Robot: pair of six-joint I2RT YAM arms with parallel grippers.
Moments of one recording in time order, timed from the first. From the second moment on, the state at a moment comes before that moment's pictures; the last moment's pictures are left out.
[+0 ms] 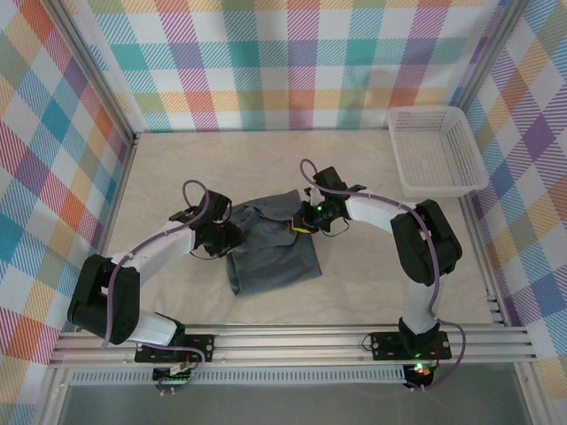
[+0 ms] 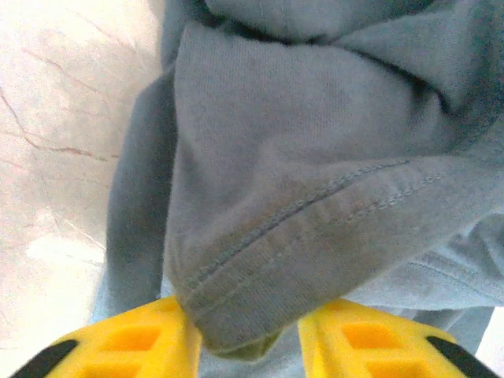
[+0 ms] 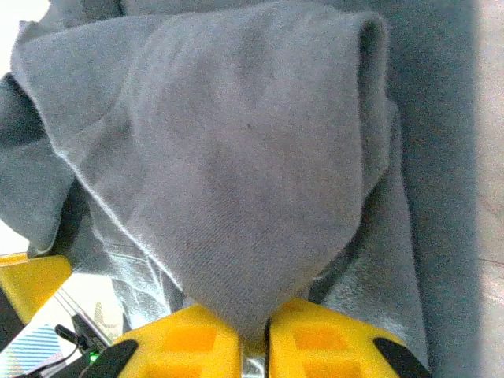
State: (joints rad) left arm -0.37 1.41 0.84 -0.58 0.16 -0.89; right arm 0.54 1.87 1.20 -0.41 -0.56 0.67
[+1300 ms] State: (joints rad) left arm -0.07 1.67 1.10 -0.54 0.27 -0.71; right arm 0.44 2.19 1.73 -0.61 -0.41 0.33
